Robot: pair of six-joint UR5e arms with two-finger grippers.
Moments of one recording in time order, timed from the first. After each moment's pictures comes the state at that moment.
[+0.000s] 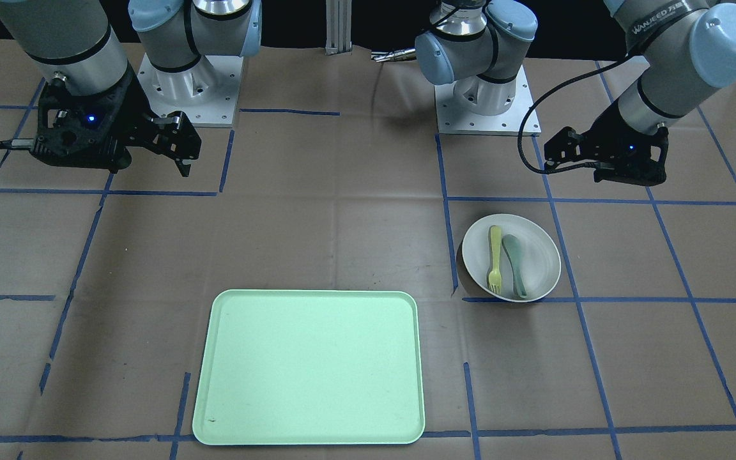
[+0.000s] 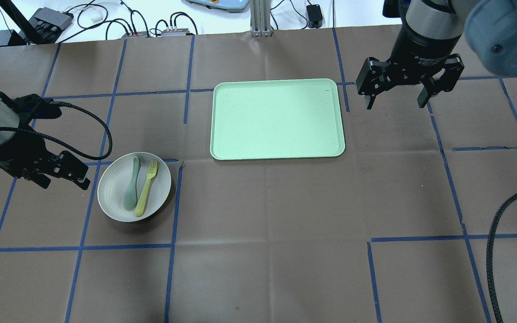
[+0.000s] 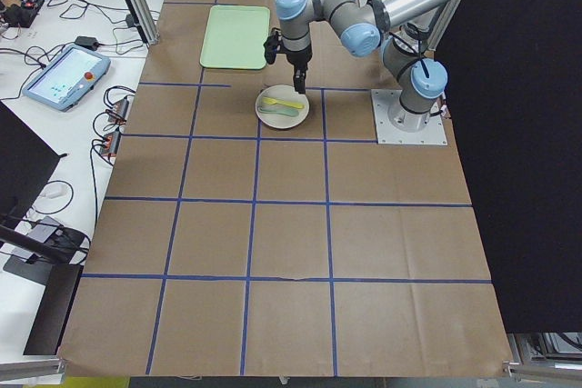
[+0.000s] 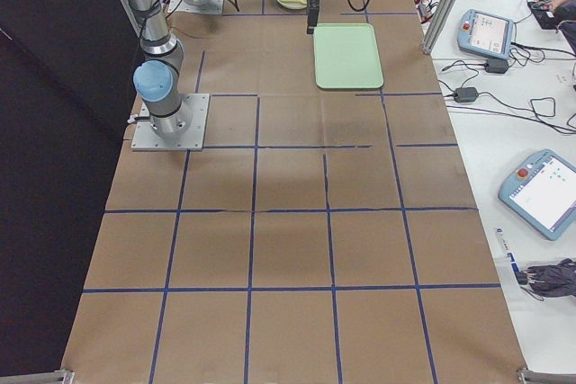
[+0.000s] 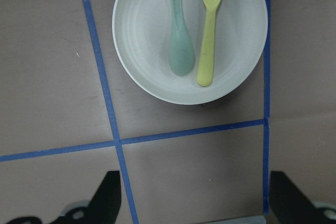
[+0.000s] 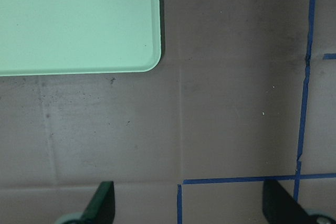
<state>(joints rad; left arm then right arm) -1.14 -1.49 -1.95 -1.45 1.55 0.52 1.58 -1.53 1.54 -1.53 -1.58 0.04</state>
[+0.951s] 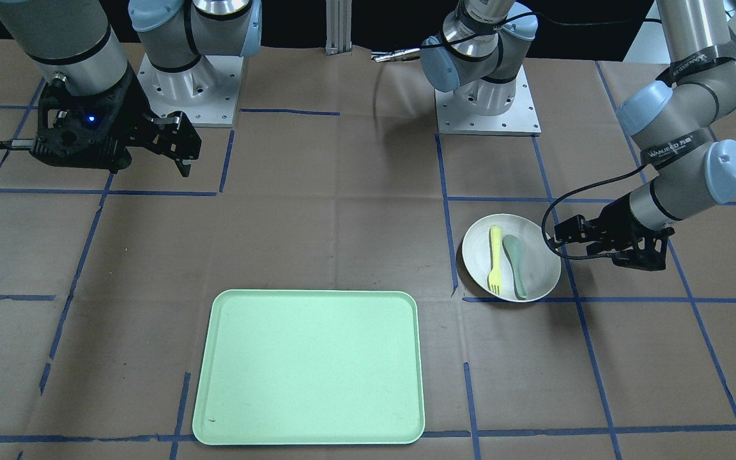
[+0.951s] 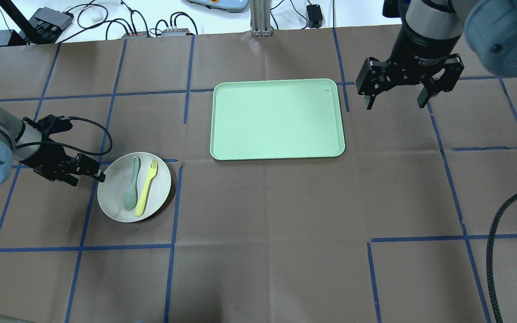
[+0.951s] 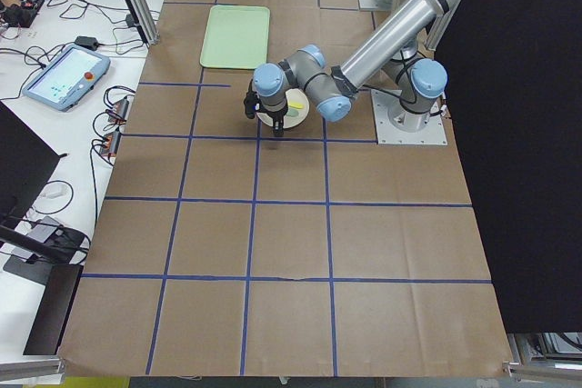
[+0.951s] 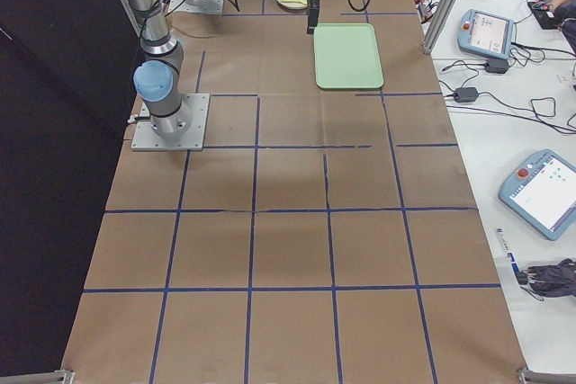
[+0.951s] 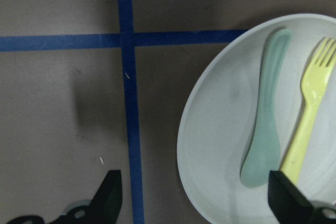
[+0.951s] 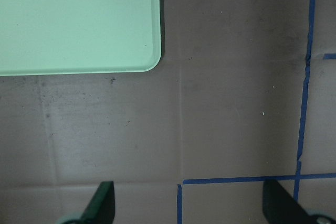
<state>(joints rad) -1.01 -1.82 -2.01 -1.13 1.38 0.62 1.58 -1.53 1.54 -1.53 -1.58 0.04</state>
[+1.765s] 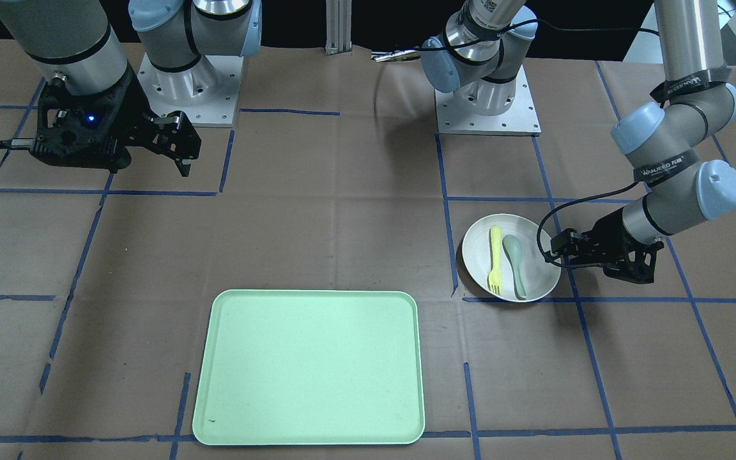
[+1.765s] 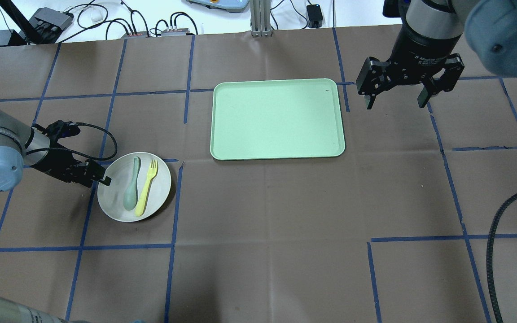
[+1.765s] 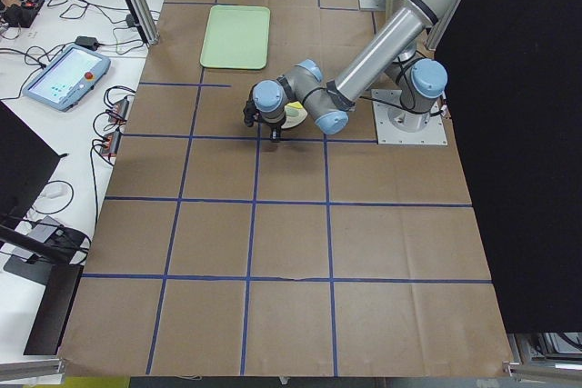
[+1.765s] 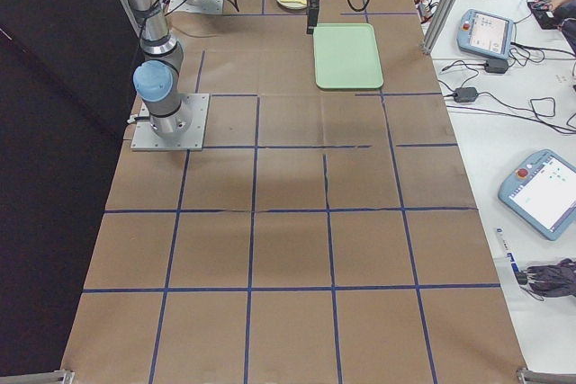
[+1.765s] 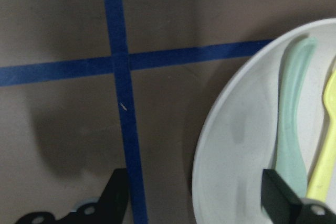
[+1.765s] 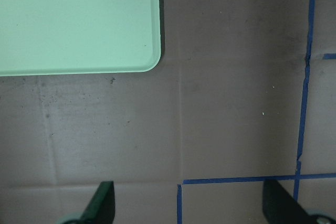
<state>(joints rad) -1.01 -1.88 -2.02 -1.06 1.35 0.67 1.58 -1.53 1.54 -1.53 -1.58 0.04</state>
